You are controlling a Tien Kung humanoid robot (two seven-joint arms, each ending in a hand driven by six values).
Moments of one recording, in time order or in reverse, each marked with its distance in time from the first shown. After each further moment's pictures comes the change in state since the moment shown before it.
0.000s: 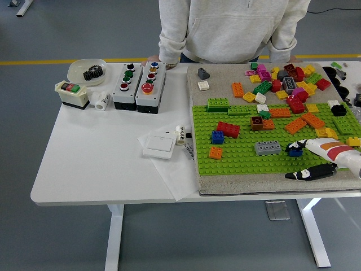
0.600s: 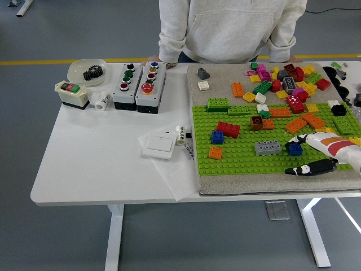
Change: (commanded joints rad) left arm 0.005 -0.001 0.004 0.000 -0.006 -0.001 0.000; right arm 0.005 -0.006 0.018 0.027 -0.019 -0.004 0.002
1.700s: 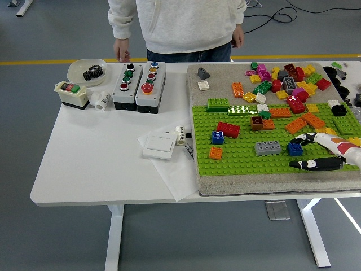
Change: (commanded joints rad) left arm 0.007 -0.001 0.011 -0.001 -0.013 -0.001 -0.001; right arm -0.047 0.007 0.068 -0.032 0.207 0.035 -0.006
